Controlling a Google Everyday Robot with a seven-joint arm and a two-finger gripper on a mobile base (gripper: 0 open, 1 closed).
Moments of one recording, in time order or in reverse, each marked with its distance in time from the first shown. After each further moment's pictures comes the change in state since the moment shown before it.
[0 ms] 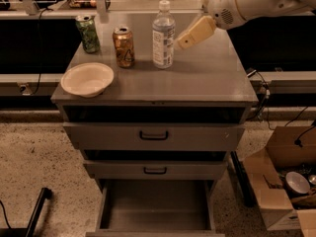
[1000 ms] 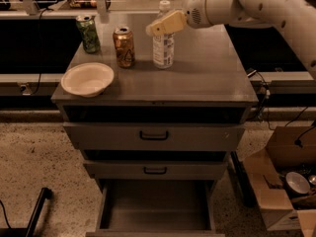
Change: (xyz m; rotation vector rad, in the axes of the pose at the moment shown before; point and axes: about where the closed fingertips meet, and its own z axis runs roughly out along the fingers) arm -0.035 -0.027 0.073 0.050 -0.200 0.168
